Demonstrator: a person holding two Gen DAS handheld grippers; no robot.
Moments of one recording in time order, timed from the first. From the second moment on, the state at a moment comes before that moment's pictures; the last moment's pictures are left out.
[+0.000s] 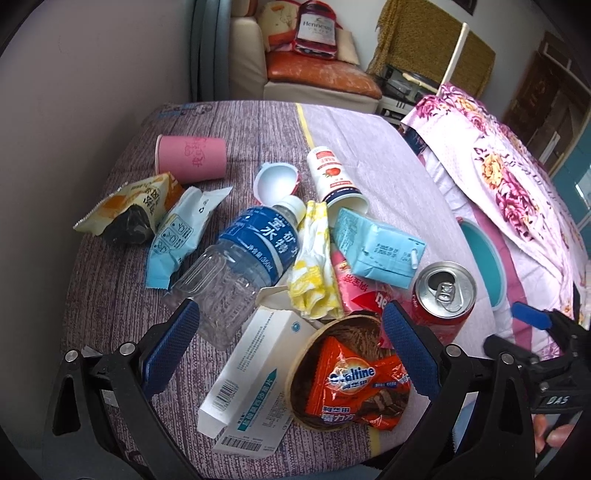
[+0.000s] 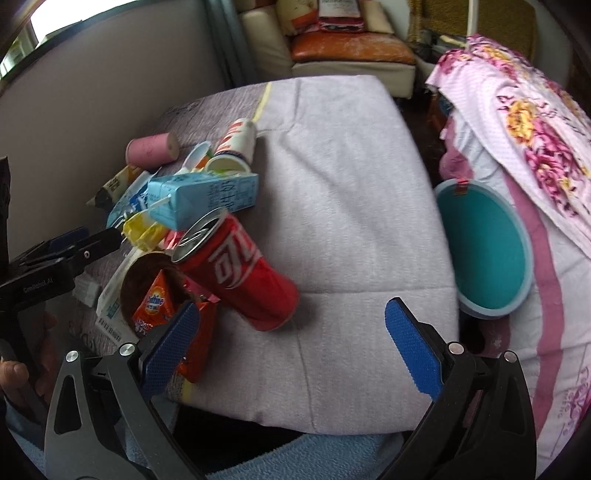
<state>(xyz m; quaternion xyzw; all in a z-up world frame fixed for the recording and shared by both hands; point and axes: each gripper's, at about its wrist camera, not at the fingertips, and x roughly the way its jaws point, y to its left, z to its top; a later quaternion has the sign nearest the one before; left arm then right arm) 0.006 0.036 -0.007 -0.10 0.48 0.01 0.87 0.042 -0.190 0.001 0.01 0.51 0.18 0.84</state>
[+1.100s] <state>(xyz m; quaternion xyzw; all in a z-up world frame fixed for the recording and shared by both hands) 0.131 -0.048 -0.030 0.11 0.61 -0.07 0.78 0.099 -0.253 -0.045 0.13 0.57 0.22 0.78</state>
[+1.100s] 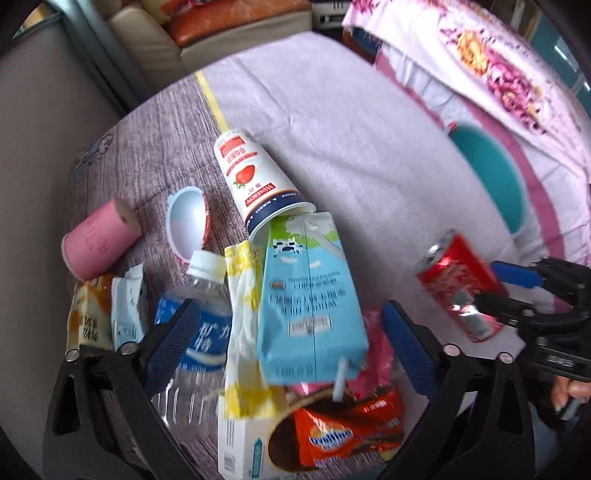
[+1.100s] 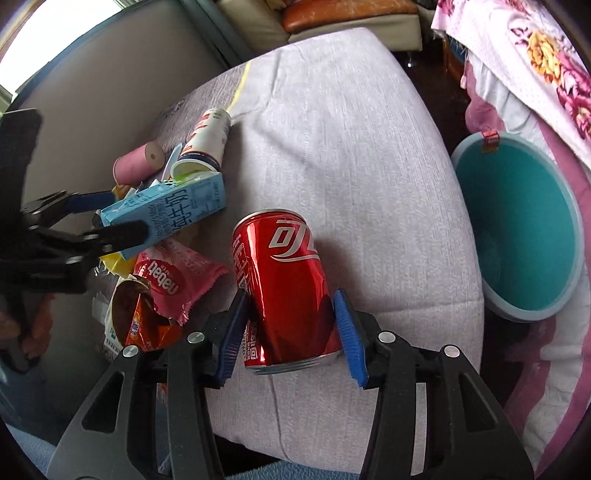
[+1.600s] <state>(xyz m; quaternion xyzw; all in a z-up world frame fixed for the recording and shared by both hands) 0.132 -0.039 -0.056 0.05 0.63 -0.10 0.77 0.133 -0.224 -0.066 0.10 0.60 0.26 0.75</state>
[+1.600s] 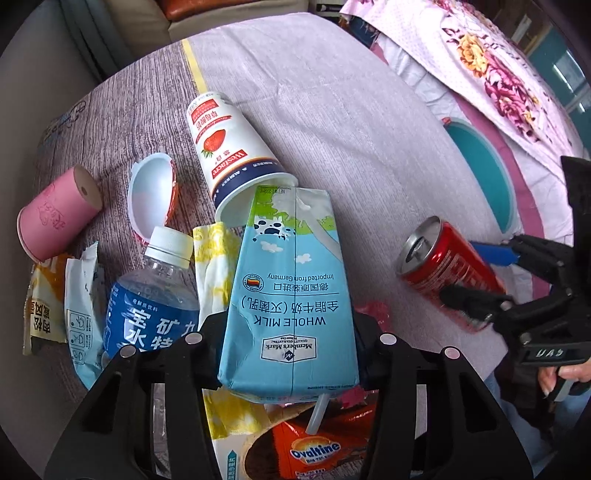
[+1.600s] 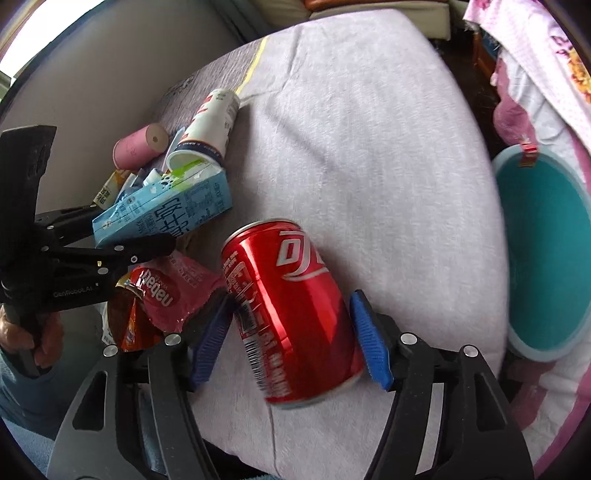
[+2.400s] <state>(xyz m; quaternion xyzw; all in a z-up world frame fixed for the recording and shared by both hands) 0.129 -0.113 0.005 0.02 0.55 -0.17 0.82 0.114 -0.393 -0.024 0.27 0.49 0.14 0.82</state>
